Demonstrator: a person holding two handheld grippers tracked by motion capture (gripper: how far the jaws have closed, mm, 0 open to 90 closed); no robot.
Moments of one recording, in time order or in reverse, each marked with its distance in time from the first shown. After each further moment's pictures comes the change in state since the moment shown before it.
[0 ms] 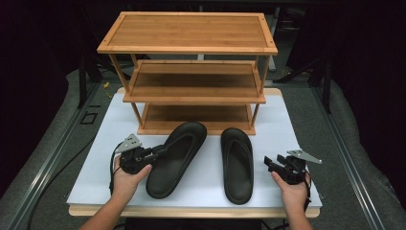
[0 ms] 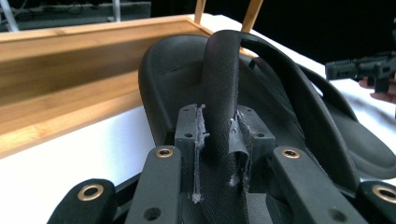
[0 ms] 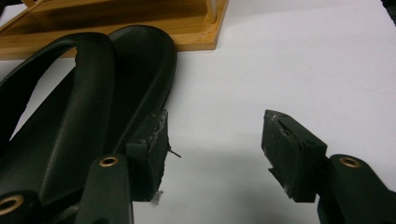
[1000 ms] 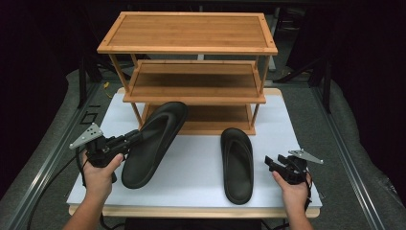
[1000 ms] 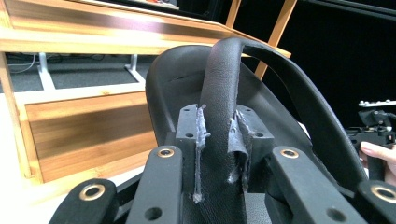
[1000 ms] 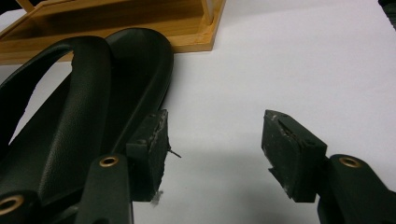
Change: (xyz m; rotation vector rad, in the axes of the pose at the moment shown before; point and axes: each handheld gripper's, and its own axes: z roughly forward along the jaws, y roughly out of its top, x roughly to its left) left arm 0.017 0.036 -0.071 -0.195 0.024 -0.062; right arm -0.003 0.000 0.000 -0.005 0.001 0.019
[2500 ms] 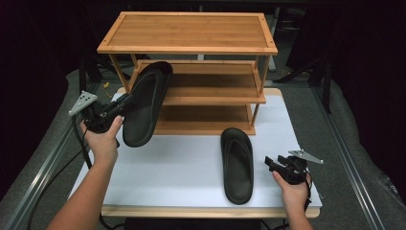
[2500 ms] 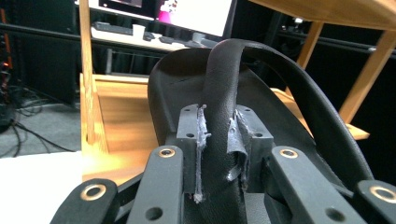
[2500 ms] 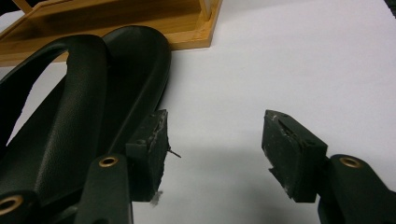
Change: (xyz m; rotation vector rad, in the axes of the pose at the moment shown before) left arm 0.027 0.065 0.036 -0.177 0.229 0.006; right arm -0.002 -0.002 0.002 0.007 0.001 0.023
